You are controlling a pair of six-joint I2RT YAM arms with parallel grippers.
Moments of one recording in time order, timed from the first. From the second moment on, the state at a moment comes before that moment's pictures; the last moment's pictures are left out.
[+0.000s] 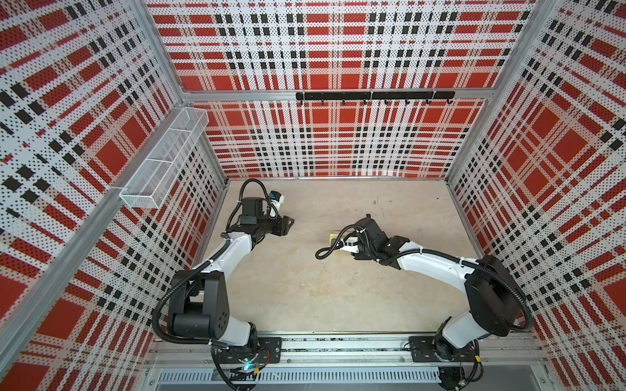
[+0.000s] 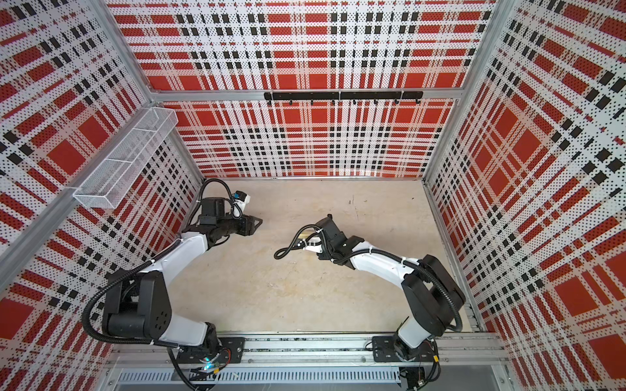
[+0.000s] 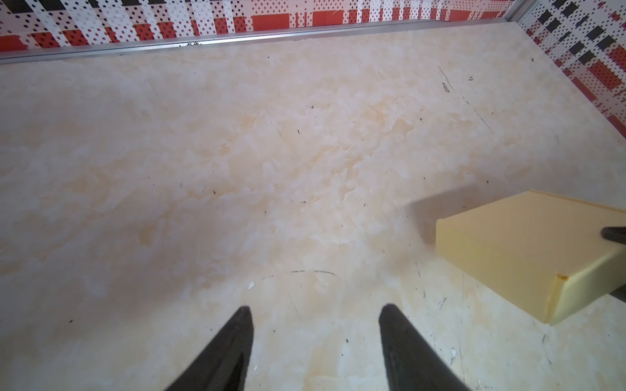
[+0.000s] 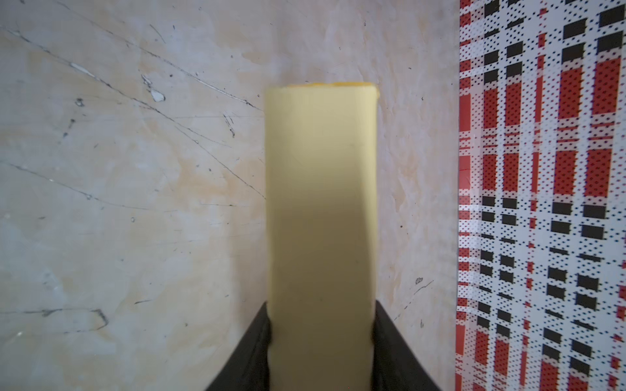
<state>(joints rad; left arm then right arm) -0.05 1.48 0.95 -0.19 0.42 0.10 0.75 1.58 0.97 -0.18 0.20 -0.98</state>
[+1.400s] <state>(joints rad) -0.05 1.48 0.94 -0.17 0.42 0.11 0.76 1.74 0.81 0.16 0.16 -1.13</state>
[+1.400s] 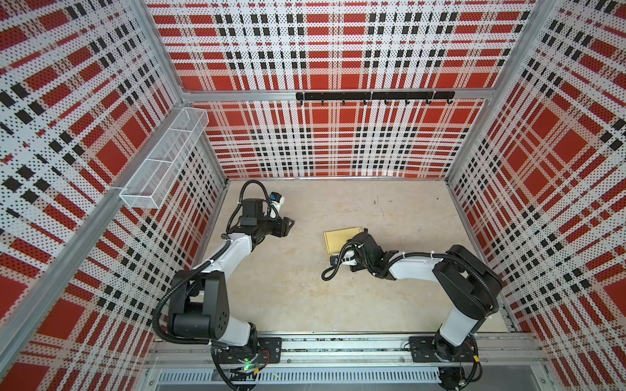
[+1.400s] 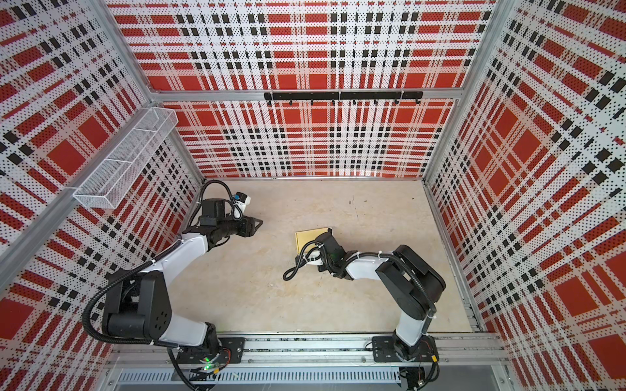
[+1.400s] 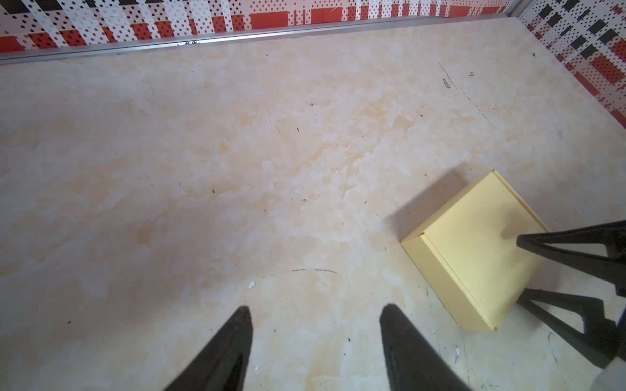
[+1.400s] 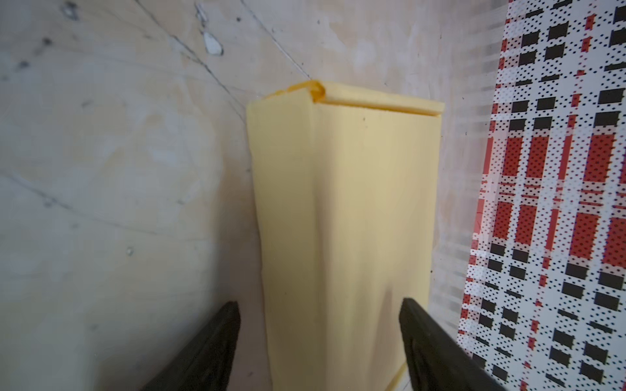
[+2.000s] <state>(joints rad) -0.05 1.48 0.93 -0.16 0.42 0.12 0.77 1.81 0.93 0.13 0.18 -1.08</state>
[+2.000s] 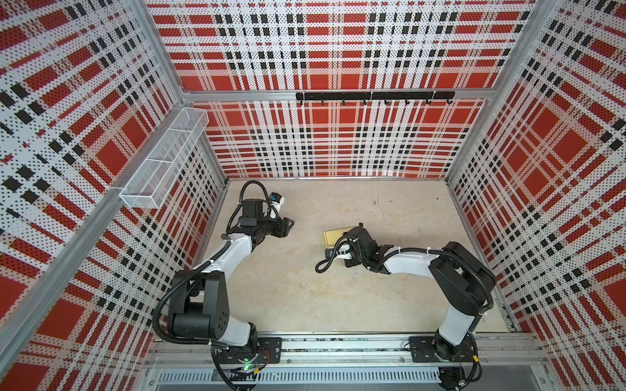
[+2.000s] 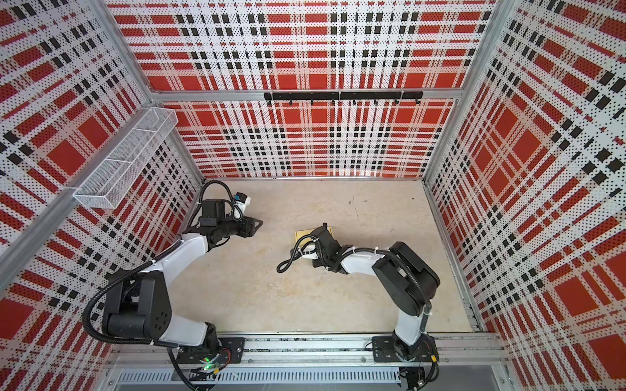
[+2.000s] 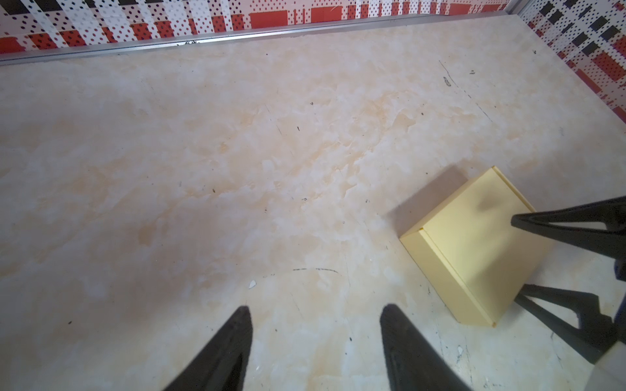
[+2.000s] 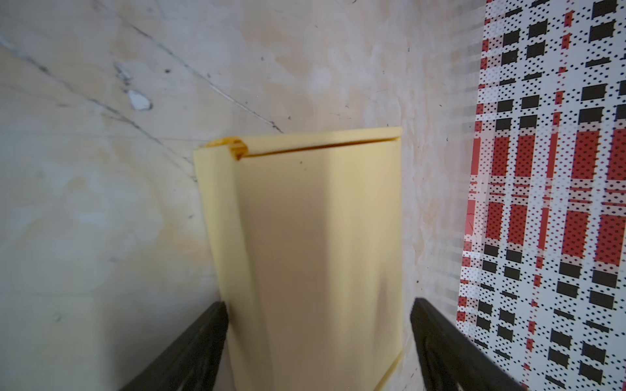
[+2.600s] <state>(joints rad) -0.05 1.48 0.93 -0.16 0.42 0.14 0.77 1.90 1.06 0.15 0.20 -1.04</state>
